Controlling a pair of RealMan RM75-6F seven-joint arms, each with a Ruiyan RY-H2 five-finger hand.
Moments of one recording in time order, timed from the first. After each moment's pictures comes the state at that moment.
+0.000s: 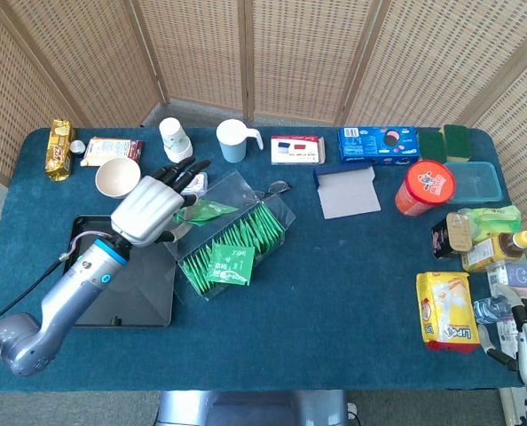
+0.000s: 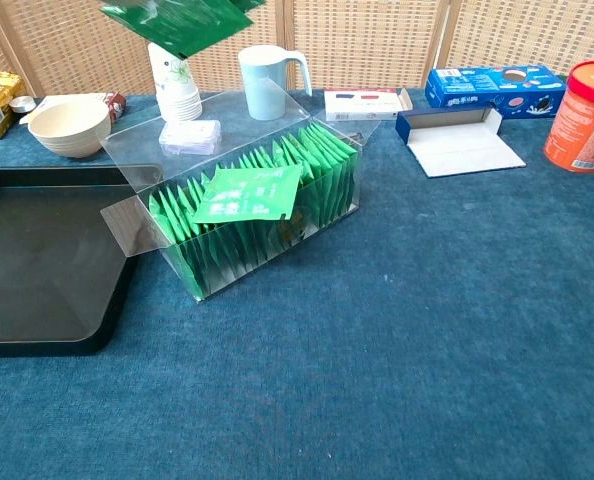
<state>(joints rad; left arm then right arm) -0.90 -1.04 -0.17 -1.88 1.19 1.05 0.31 -0.07 -1.23 0.07 -1.48 -1.50 1.61 0.12</state>
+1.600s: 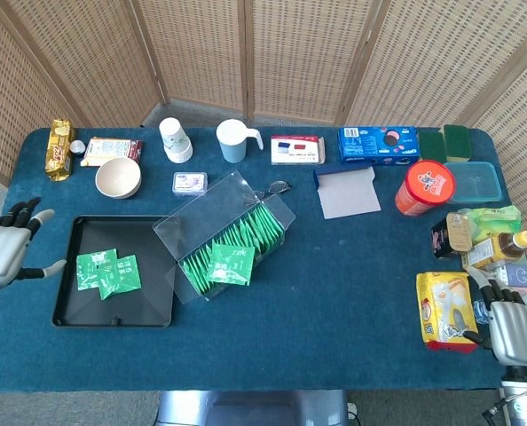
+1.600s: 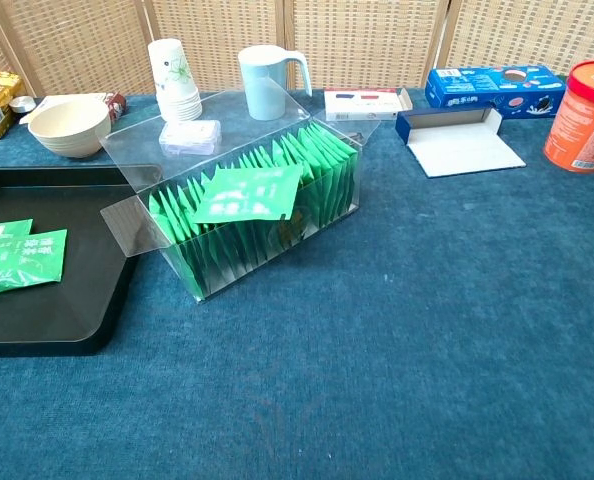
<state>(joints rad) -0.47 -0.89 0.00 -1.79 1.08 1.16 0.26 0.03 -1.23 0.08 -1.50 -1.50 1.49 0.05</state>
